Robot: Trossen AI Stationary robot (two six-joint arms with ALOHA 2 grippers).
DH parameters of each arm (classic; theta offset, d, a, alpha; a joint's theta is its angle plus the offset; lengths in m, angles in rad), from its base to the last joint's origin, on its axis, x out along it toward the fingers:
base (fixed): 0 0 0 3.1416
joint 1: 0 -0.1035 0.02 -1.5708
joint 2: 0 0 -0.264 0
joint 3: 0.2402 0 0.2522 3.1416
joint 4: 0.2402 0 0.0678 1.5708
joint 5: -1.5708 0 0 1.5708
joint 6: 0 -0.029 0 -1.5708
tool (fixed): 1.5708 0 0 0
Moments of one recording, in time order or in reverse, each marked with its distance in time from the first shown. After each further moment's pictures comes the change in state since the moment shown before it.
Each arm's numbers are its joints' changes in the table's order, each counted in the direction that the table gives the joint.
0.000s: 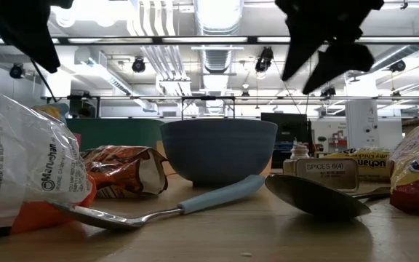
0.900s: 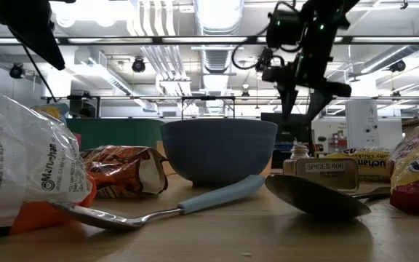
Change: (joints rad) left arm -0.007 0.000 0.002 -0.022 0.037 -0.158; right arm 0.682 -0.021 0.000 0.044 0.262 0.261
